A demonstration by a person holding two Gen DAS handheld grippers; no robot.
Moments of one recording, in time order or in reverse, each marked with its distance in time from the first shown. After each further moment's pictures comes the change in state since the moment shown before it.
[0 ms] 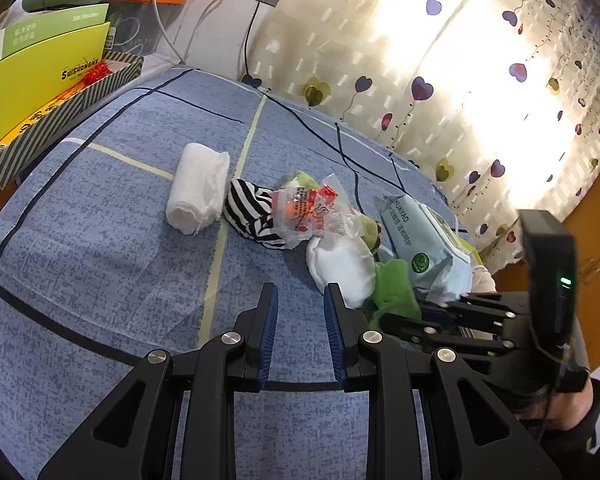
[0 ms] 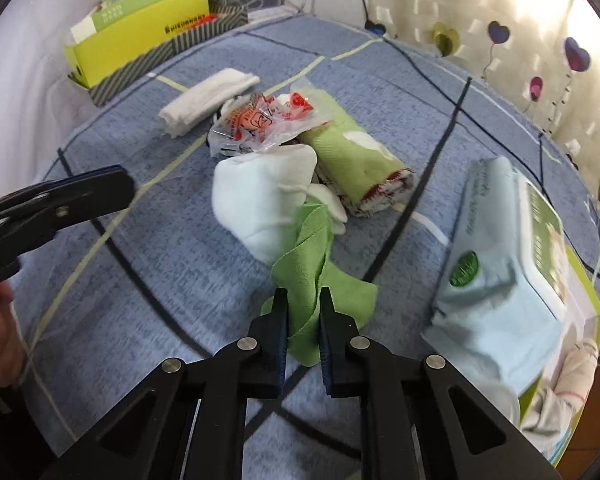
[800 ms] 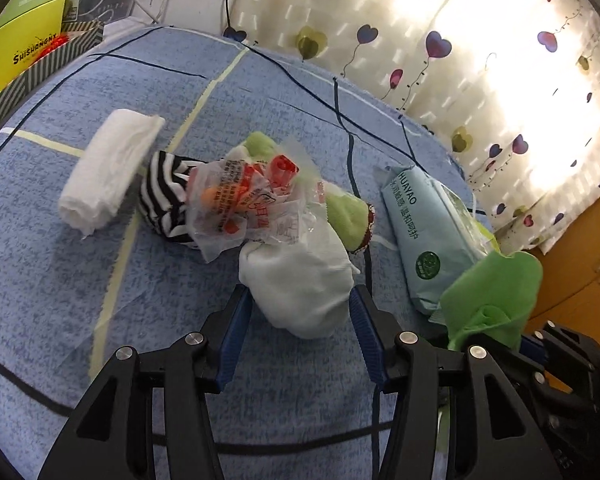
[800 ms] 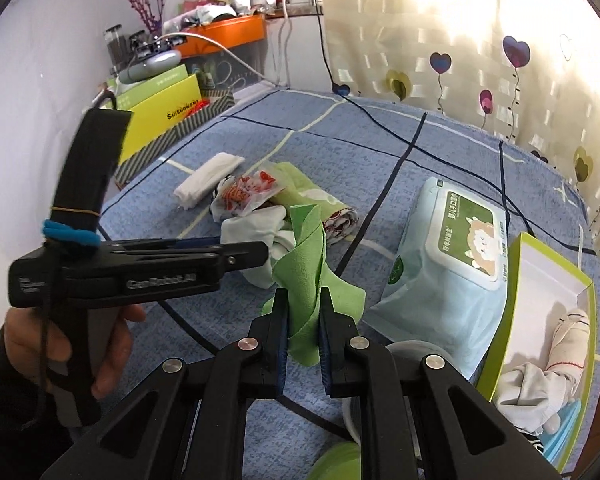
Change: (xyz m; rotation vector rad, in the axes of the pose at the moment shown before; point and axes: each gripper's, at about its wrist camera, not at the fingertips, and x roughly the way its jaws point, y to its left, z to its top) left arm 0.079 -0.041 0.016 -0.022 0.154 0.049; right arm -0.063 -0.034 -0.025 0.126 -0.241 0.065
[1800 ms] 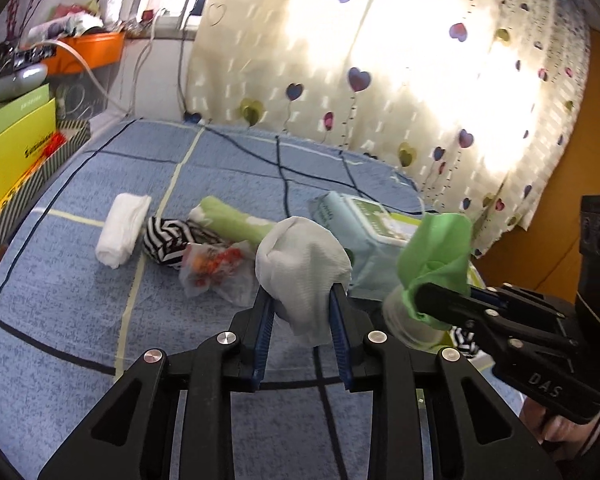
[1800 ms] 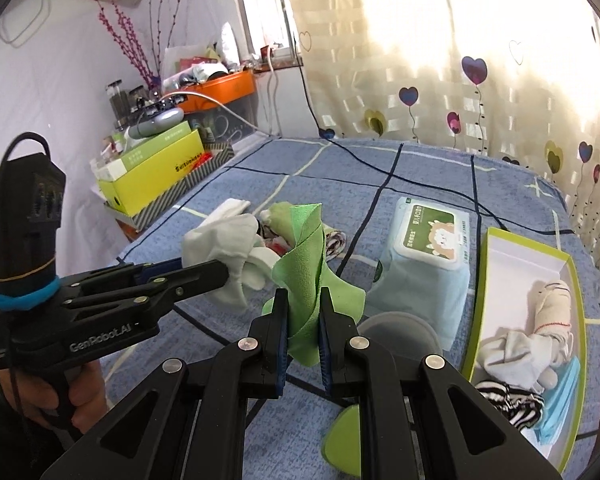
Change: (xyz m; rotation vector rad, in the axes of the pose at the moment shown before) left arm -0.092 -0.058 -0.043 0.226 -0.213 -0.016; right arm -0.059 0.004 -0.028 0.093 -0.177 0.009
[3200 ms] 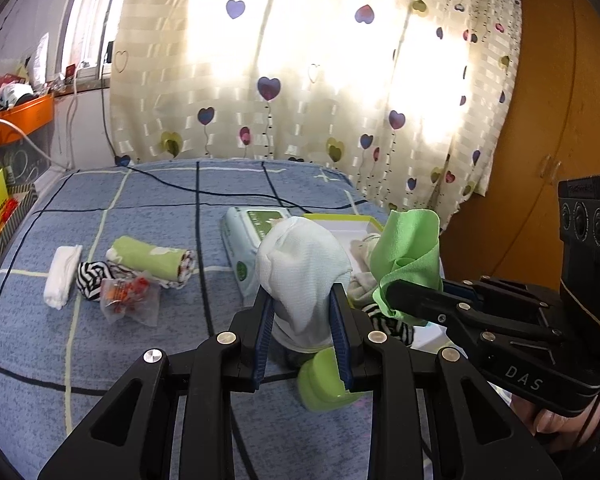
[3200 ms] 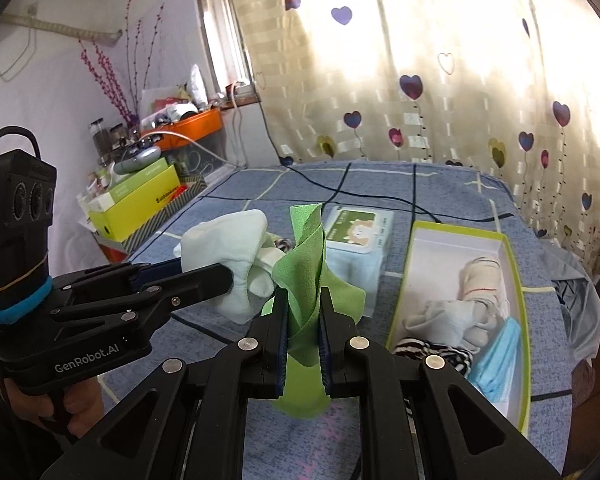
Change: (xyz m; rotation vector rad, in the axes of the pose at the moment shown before) left arm -0.015 -0.100 -0.003 0.193 -0.027 -0.095; right arm -0.079 -0.042 -0.032 0.088 -0.114 -0.079
